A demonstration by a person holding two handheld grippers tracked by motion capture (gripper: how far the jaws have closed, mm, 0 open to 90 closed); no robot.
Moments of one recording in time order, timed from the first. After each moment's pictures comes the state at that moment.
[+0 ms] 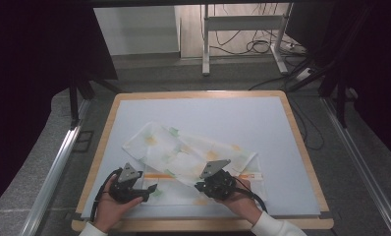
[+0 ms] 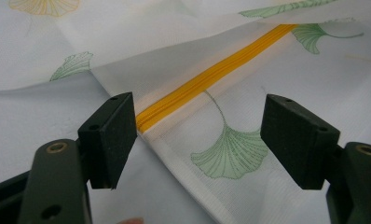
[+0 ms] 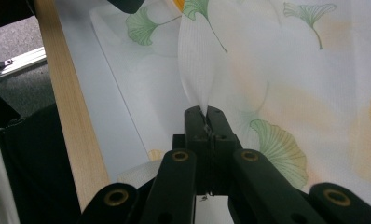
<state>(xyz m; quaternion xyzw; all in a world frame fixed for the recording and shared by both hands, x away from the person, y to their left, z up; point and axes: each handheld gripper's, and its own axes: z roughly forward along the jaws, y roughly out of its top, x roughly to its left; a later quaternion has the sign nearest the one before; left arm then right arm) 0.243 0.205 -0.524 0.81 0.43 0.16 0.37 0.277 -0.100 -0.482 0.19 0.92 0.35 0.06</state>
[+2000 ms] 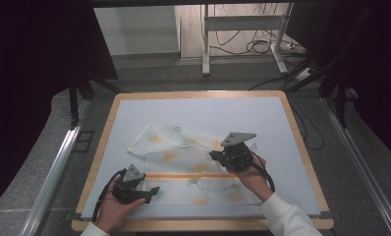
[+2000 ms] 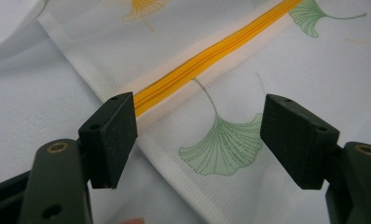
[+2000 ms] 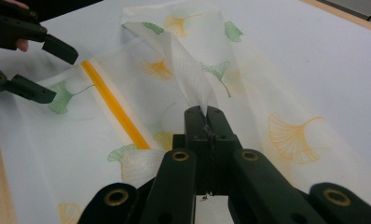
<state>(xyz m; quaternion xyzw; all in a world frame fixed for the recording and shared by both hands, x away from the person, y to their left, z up) 0.246 0.198 -0.532 0.82 0.43 0.14 0.36 0.335 -0.141 -0.447 0.27 0.86 0.41 0.12</state>
